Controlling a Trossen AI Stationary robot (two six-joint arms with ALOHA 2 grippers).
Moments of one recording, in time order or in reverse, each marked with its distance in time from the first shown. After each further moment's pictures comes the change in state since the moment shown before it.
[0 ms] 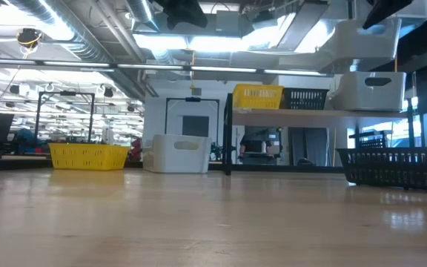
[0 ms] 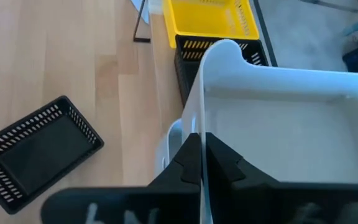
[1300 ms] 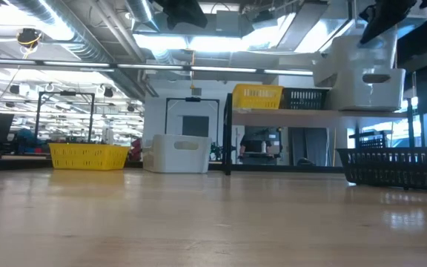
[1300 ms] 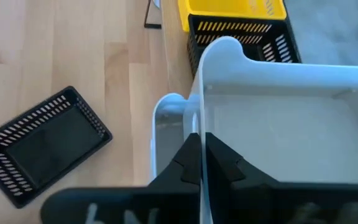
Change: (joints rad) left arm 0.000 0.000 0.000 0.000 -0.007 -0.010; right arm -0.040 0.024 -0.090 0.019 -0.042 -0.024
